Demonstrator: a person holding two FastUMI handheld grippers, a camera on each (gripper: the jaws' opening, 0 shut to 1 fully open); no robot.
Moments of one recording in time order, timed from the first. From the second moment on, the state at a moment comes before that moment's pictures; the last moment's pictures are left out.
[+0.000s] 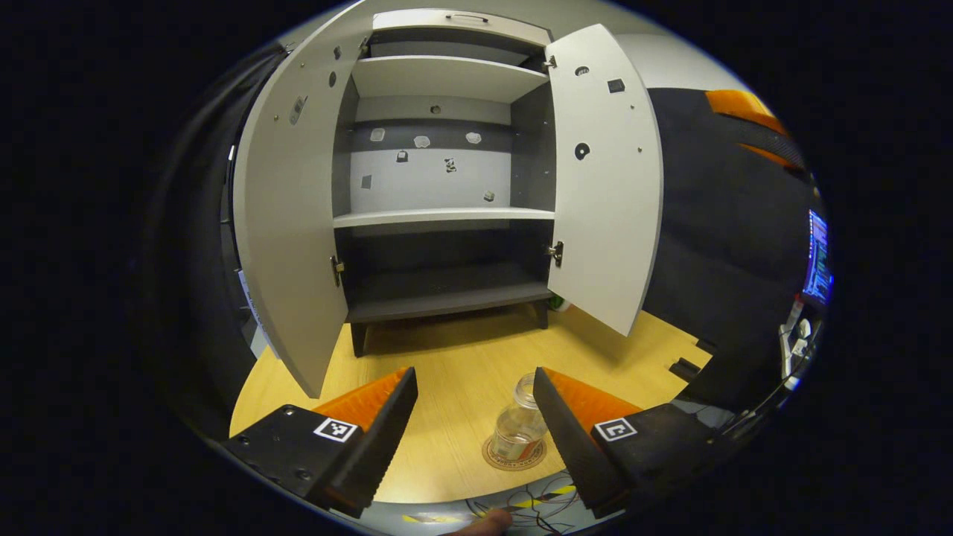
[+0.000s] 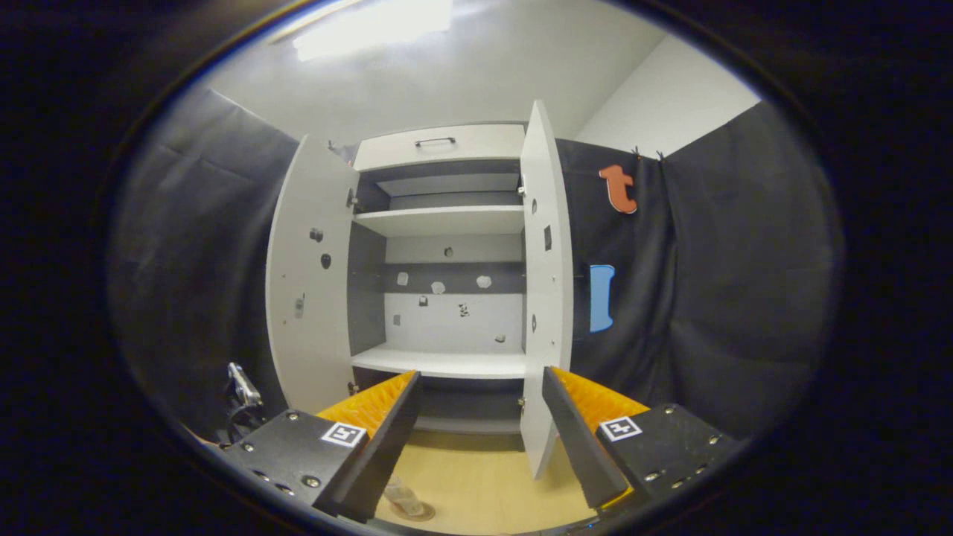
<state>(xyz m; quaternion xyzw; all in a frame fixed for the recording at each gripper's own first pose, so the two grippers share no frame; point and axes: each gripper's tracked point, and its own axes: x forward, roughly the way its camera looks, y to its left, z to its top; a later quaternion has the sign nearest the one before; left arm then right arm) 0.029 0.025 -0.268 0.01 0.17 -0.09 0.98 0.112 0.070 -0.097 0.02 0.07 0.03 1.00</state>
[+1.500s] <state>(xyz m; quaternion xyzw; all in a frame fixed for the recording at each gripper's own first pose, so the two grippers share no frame) 0.177 0.064 -0.103 0.03 0.04 -0.04 1.00 0.207 0.089 -0.106 0.02 0.06 0.05 1.00</state>
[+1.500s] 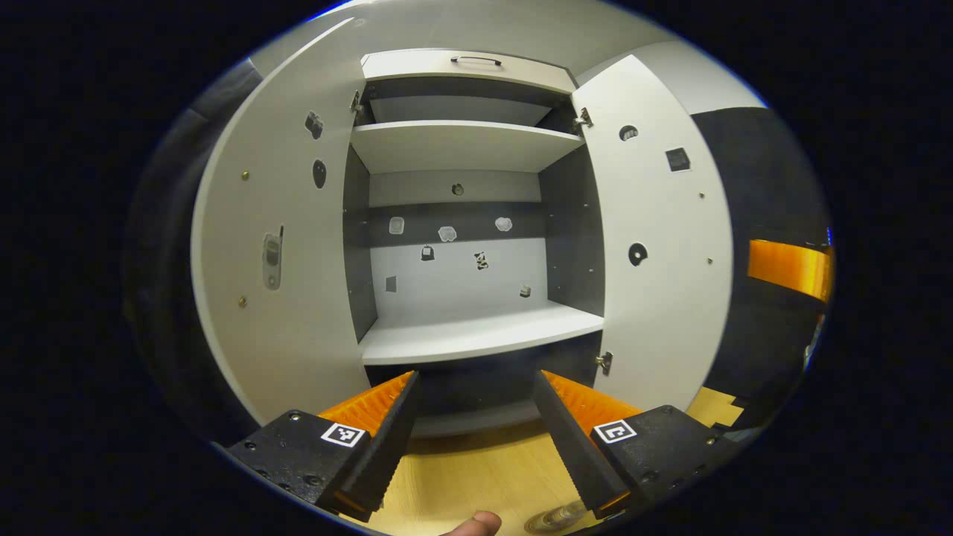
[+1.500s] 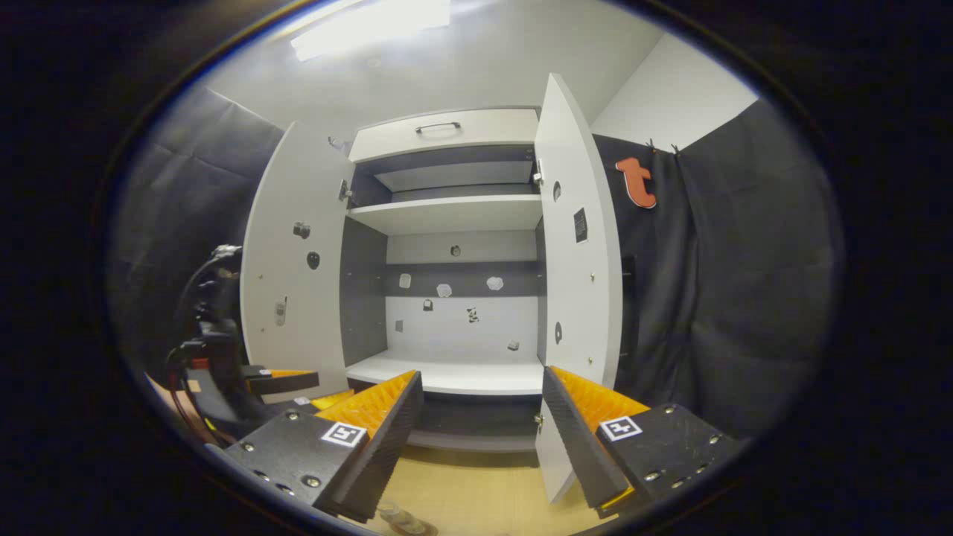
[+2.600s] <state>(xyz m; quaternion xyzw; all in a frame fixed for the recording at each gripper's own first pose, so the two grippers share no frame) 0.446 0.153 -0.129 -0.03 0.07 0.10 0.99 0.263 0.081 -0.137 0.01 0.09 0.00 1.00</state>
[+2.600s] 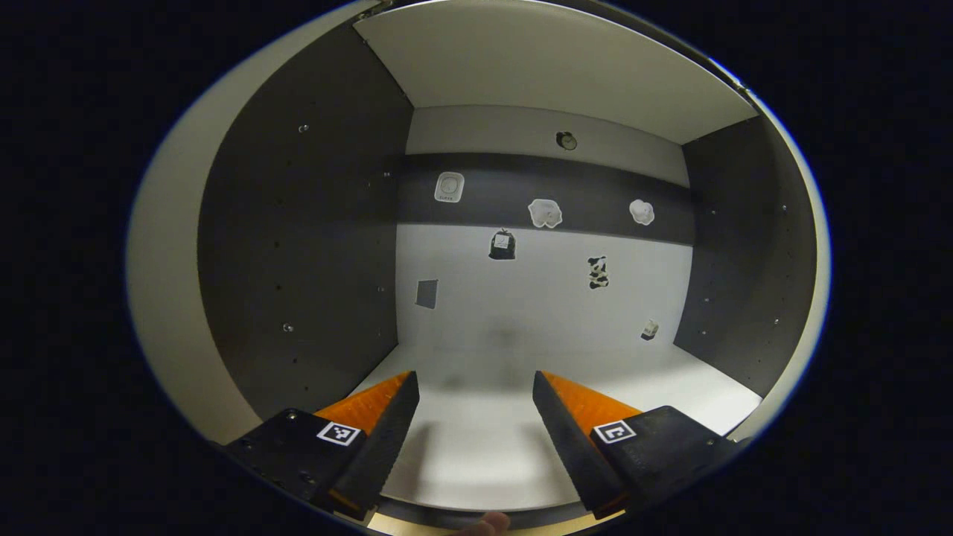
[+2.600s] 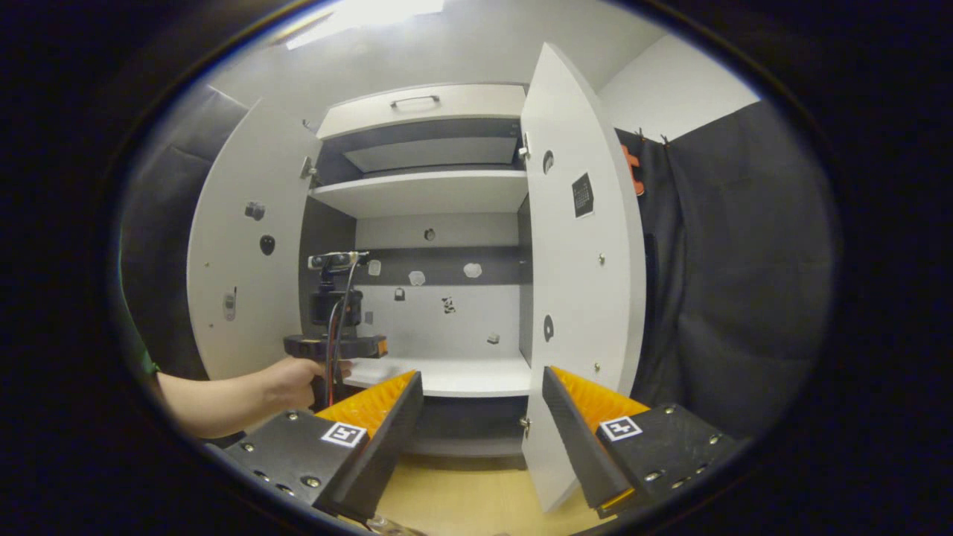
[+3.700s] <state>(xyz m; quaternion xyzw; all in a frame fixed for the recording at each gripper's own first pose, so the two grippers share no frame) 0.385 0.138 -0.069 -0.02 0.02 0.07 1.00 0.248 0.089 -0.143 0.02 0.10 0.01 0.99</state>
